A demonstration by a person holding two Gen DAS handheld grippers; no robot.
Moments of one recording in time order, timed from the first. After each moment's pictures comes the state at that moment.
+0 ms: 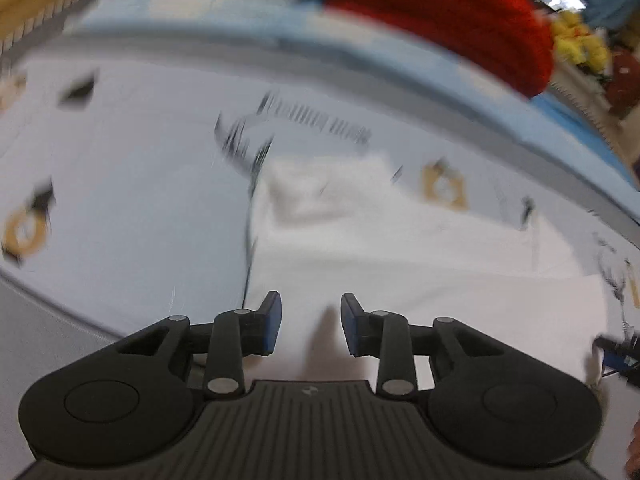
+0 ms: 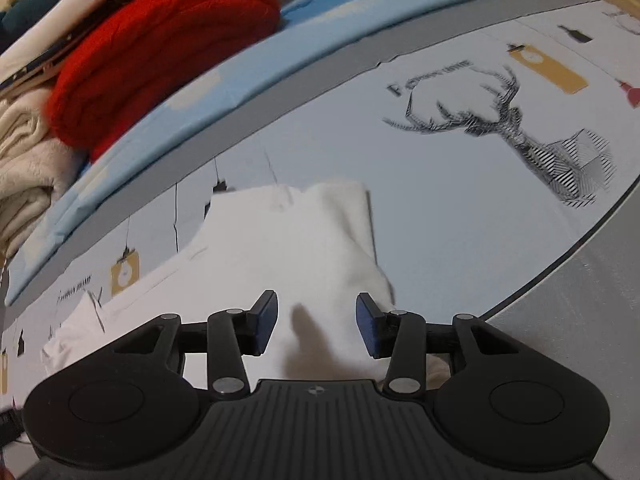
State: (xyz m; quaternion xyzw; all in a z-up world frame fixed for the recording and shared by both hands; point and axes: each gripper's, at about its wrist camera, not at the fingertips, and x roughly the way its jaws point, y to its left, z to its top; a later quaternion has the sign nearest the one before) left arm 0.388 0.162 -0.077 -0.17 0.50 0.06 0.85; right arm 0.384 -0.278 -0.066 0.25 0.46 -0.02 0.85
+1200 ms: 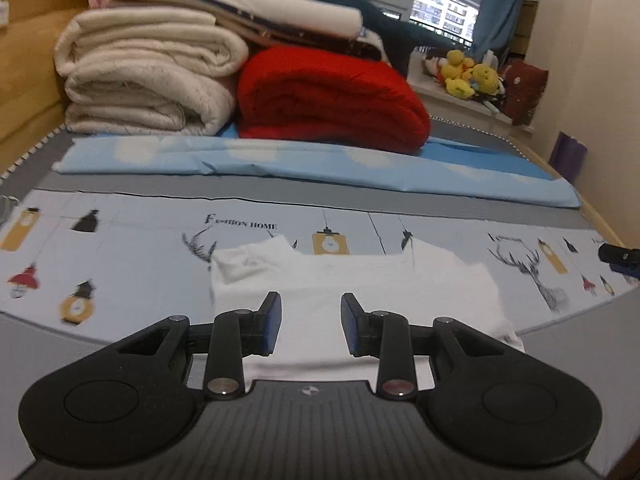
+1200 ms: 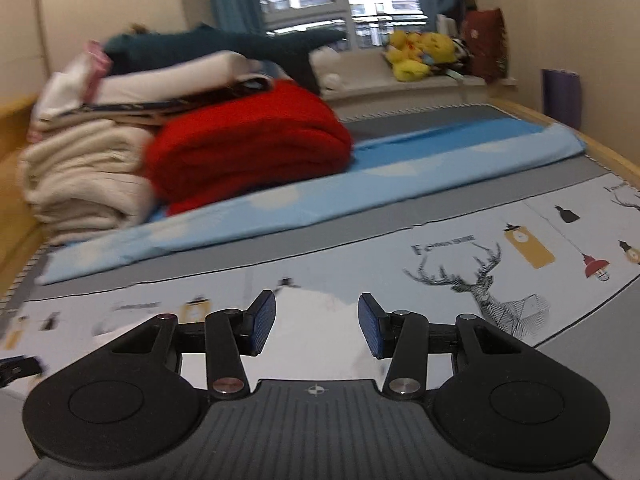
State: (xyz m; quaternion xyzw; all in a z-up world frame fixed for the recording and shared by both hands) left arm 0.212 0.095 0.064 -0.06 0.32 -0.01 0.94; right arm 0.264 -0.282 0.077 0.13 0.28 0.03 0.95
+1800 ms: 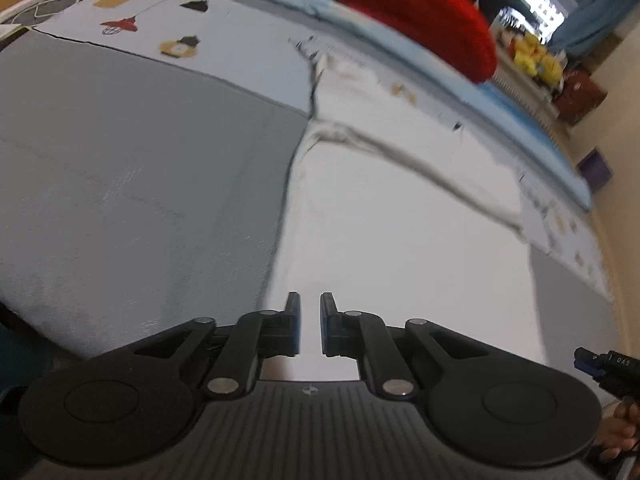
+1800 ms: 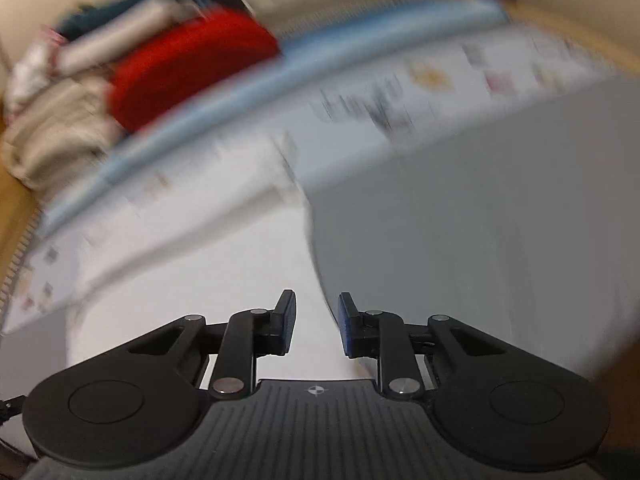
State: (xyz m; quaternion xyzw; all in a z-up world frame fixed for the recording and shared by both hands) left arm 0.043 0.162 -0.050 -0.22 0.46 0.02 0.86; right arm 0.091 -0.349 -0.028 0.22 0.42 -0.01 0.88
